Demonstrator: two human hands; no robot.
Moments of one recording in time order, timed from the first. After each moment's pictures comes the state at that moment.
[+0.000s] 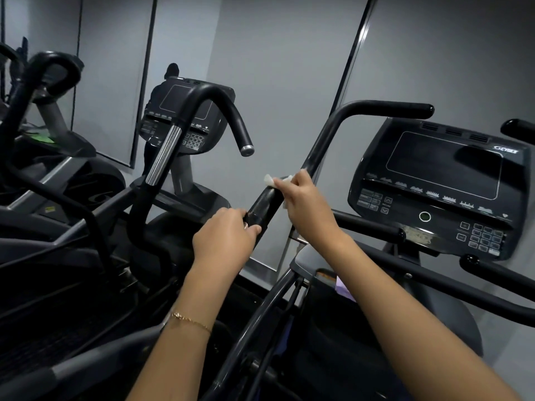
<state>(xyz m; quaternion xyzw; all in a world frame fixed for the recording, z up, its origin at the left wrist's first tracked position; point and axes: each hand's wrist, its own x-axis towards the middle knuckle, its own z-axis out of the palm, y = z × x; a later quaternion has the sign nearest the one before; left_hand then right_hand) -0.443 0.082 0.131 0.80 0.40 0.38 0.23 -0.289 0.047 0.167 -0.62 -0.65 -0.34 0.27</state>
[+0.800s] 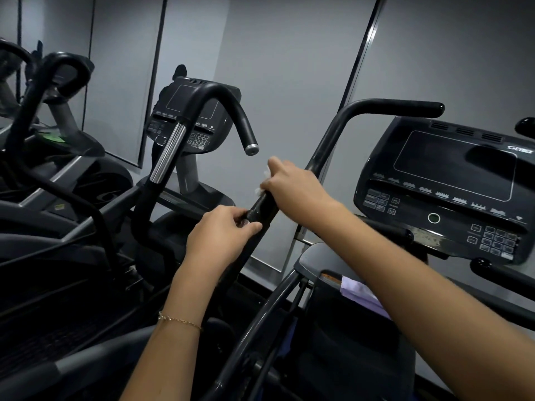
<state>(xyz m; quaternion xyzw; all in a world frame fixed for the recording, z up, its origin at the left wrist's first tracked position) -0.447 0.094 0.120 0.76 0.36 0.41 0.35 -0.328 0.056 0.203 -0.67 -0.63 -0.39 -0.07</state>
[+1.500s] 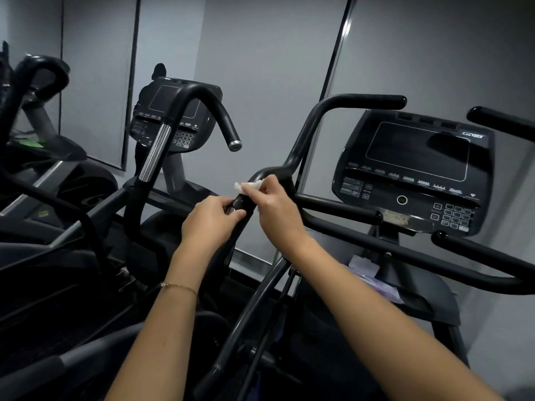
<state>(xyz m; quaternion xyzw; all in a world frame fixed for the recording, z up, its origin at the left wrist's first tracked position) -0.451 0.086 0.125 0.79 0.36 0.39 0.31 -0.323 0.032 0.135 -0.63 -0.65 -0.33 0.28</state>
